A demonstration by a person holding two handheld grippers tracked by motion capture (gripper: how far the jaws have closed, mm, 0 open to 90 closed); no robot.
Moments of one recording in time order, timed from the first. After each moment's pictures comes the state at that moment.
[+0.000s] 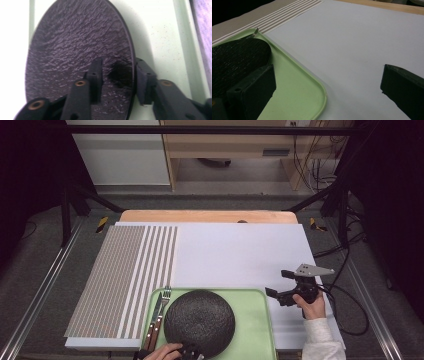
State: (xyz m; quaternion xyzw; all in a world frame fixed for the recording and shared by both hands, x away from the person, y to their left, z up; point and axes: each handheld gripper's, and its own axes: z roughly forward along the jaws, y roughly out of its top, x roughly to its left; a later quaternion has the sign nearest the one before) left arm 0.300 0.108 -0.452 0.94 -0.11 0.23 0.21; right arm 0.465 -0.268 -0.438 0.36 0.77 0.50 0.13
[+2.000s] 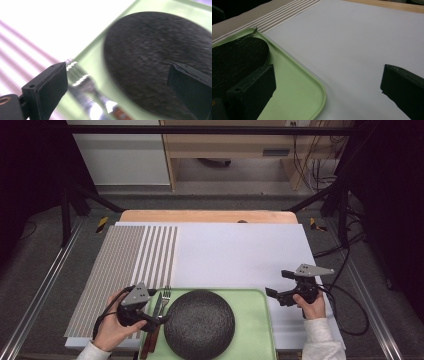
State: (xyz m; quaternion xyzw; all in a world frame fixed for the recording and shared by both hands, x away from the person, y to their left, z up) left arm 0.421 0.238 -0.428 0.86 0.27 0.13 0.41; right arm 0.465 -0.268 -0.438 0.37 0.77 0.50 0.13
